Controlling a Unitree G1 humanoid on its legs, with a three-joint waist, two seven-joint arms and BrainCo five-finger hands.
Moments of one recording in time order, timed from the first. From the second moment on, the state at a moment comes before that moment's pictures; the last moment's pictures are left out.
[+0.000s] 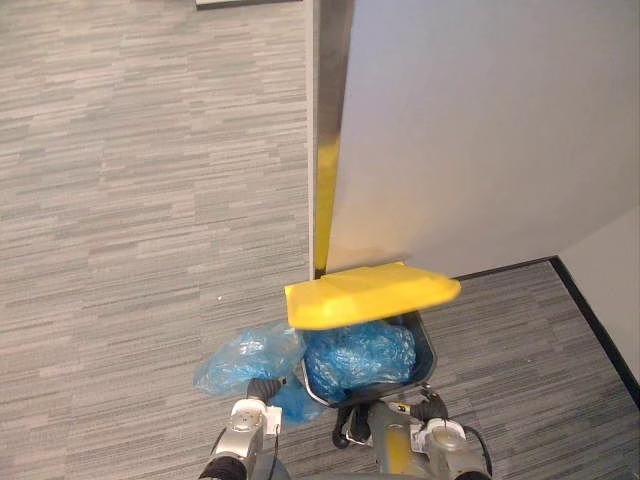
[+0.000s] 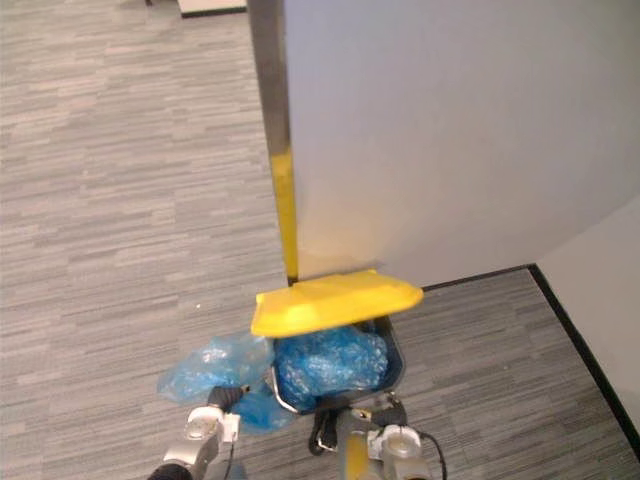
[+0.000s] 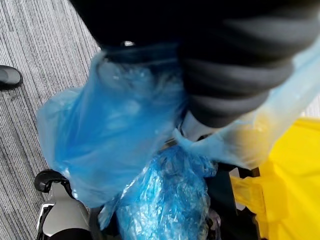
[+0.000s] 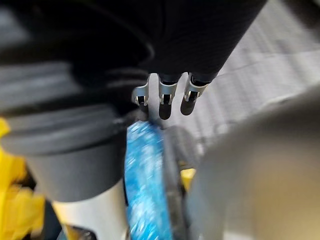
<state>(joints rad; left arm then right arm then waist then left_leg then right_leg) -0.09 0.05 -0.04 0.92 0.01 -0.08 0.09 -0.12 -0.05 0.01 0.91 -0.09 -0.02 -0.17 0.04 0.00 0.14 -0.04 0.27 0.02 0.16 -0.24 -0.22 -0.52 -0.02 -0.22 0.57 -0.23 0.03</state>
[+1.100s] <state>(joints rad) -0.17 0.19 -0.38 0.39 -0.22 -0.16 0.09 -0.91 -0.33 0.16 0.92 0.09 -0.02 -0.24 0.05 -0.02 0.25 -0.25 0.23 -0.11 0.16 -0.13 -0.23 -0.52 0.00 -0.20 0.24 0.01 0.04</state>
